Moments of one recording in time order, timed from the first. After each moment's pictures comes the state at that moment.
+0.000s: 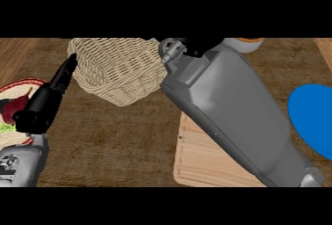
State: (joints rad) left arm -0.26 0.29 0.04 -1.55 -0.12 -0.10 0.01; right arm -1.27 -0.01 0.24 -1.35 1.21 0.02 1.23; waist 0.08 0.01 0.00
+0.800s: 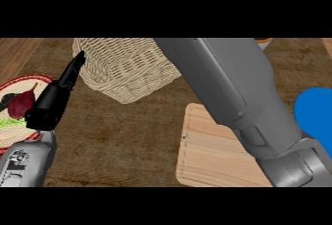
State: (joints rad) left arm -0.29 0.26 0.02 -1.53 -0.14 -0.09 -0.01; right arm -1.52 -0.01 0.05 -0.80 0.99 -0.06 1.21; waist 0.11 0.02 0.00
